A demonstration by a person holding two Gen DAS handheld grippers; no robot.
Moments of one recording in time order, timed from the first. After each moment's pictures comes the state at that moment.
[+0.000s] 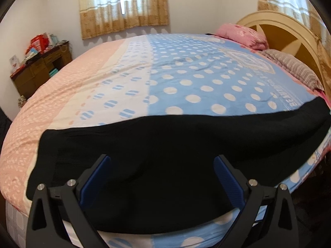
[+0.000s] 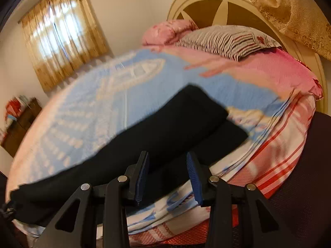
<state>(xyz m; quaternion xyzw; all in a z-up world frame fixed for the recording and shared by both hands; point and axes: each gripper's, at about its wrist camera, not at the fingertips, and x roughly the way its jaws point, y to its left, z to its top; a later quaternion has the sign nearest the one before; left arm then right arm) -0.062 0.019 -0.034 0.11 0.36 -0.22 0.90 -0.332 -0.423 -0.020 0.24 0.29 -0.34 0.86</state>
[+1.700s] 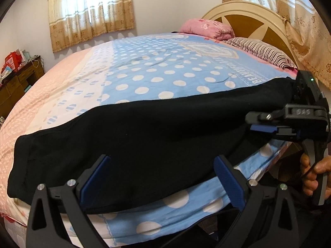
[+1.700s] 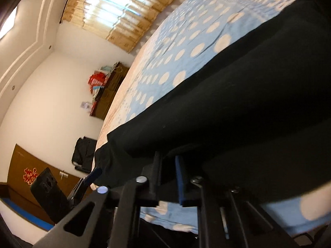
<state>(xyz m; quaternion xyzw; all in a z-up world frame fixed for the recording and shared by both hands) -0.113 -0.015 -0.043 0.13 0.35 -0.30 0.88 -0.168 -0.231 -0.113 0.43 0.32 0.06 0.84</state>
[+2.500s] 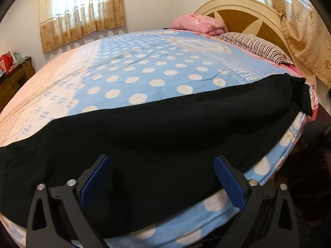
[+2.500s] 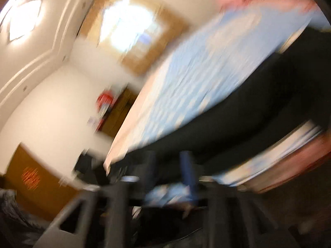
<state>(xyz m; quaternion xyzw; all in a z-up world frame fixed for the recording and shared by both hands) -0.102 -0.072 -0.062 0.14 0.36 -0.33 0.86 -0.322 -0.302 -0.018 0.40 0.20 -0.01 0.89</state>
